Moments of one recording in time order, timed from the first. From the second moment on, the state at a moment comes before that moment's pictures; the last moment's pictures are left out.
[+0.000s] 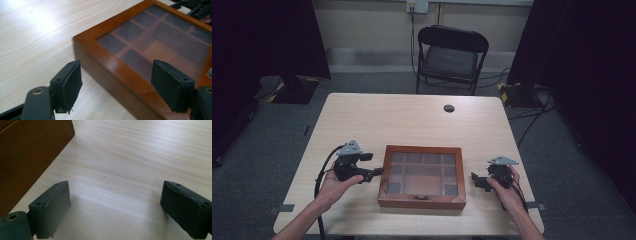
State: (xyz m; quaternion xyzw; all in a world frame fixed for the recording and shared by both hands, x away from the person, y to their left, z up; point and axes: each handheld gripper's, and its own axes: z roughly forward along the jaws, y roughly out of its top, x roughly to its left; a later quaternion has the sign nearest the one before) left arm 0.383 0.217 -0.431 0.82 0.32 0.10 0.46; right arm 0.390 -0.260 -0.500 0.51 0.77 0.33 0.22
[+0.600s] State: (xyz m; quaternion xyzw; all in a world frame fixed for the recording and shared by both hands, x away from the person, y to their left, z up) left arm 0.368 0.165 -0.413 0.86 0.25 0.06 0.45; right arm 0.390 -0.260 -0.500 0.51 0.77 0.33 0.22
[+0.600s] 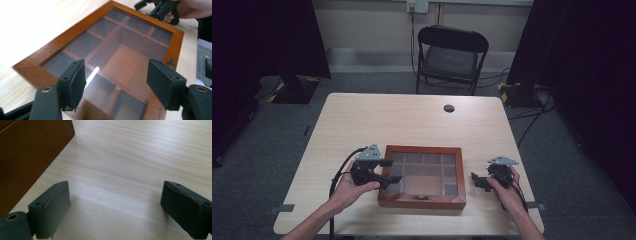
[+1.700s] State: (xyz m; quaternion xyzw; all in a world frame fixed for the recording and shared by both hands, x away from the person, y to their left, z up) left arm 0.354 0.102 -0.429 0.87 0.18 -0.04 0.45; right arm 0.391 -0.260 -0.501 0.51 0.77 0.33 0.22
